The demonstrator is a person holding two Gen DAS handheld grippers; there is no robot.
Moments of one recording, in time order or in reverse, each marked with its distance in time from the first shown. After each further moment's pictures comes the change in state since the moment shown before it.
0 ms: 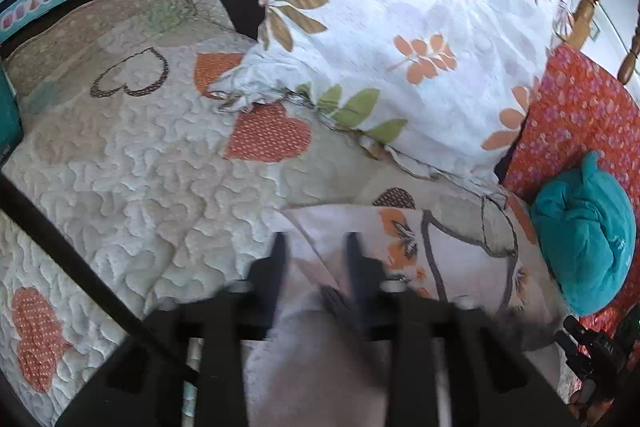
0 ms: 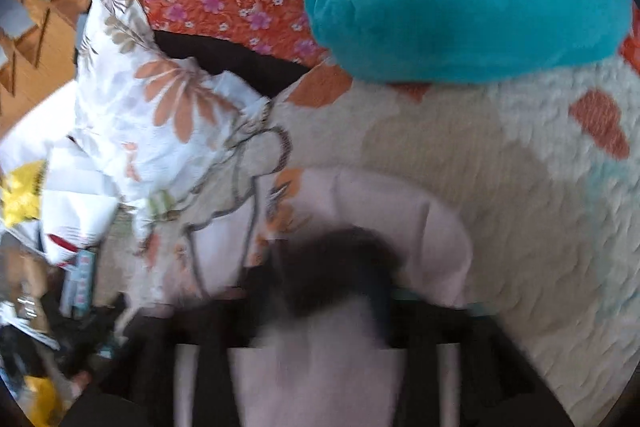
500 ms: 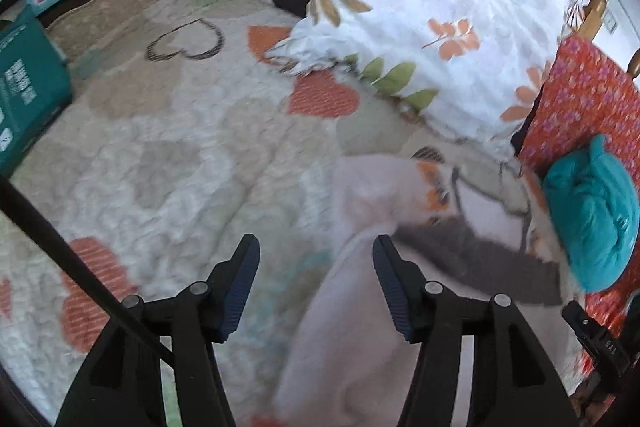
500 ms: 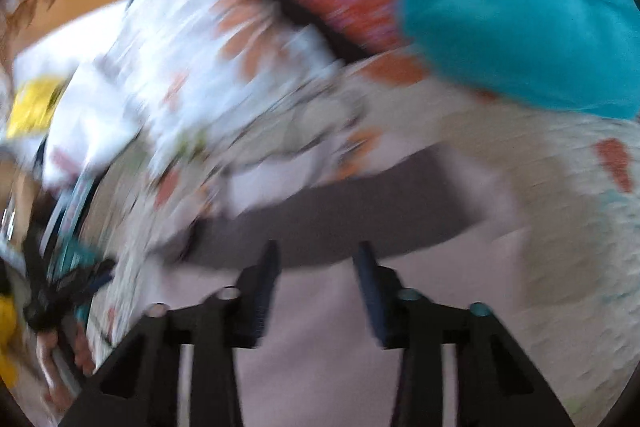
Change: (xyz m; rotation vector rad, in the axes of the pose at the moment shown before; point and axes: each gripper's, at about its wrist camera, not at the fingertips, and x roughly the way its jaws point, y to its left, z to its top) left arm -0.044 0.039 -0.029 0.004 0.106 0.062; right arm -0.012 0.079 -0.049 -0.276 0.102 0.055
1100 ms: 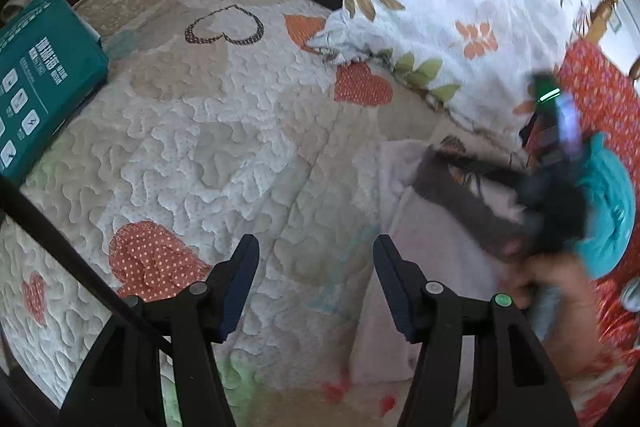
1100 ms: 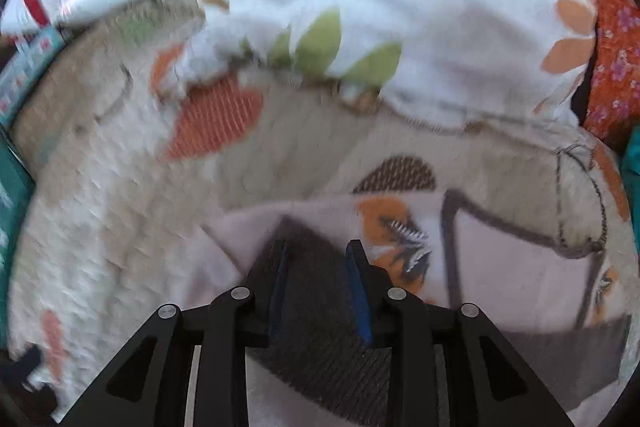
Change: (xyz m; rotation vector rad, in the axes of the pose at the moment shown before) left arm -0.014 0.046 -0.007 0.009 0.056 0.001; right arm 0.196 0.219 0.046 -0.371 0.196 -0.188
